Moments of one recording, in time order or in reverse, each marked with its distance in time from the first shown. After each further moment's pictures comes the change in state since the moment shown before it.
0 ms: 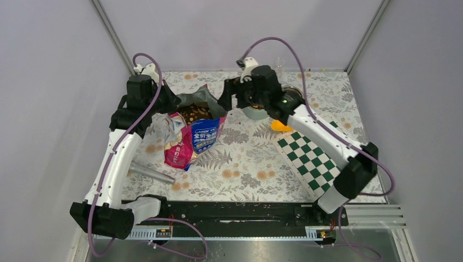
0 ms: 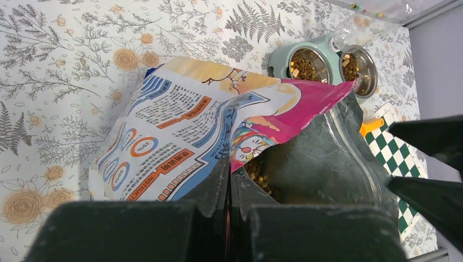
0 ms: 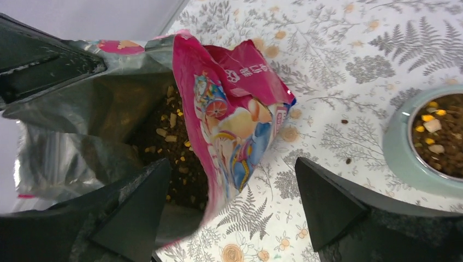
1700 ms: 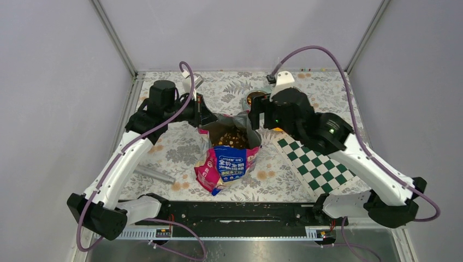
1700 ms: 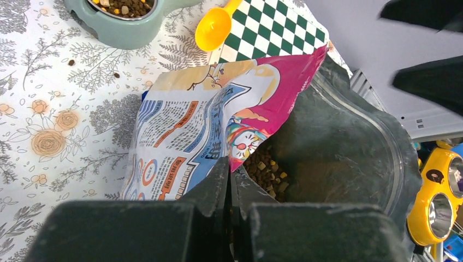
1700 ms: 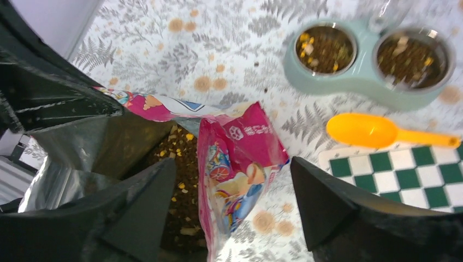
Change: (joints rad) left arm -0.246 0.001 -0.056 0.068 0.476 0.162; right arm 0.256 -0.274 0.066 -0.519 0.560 0.092
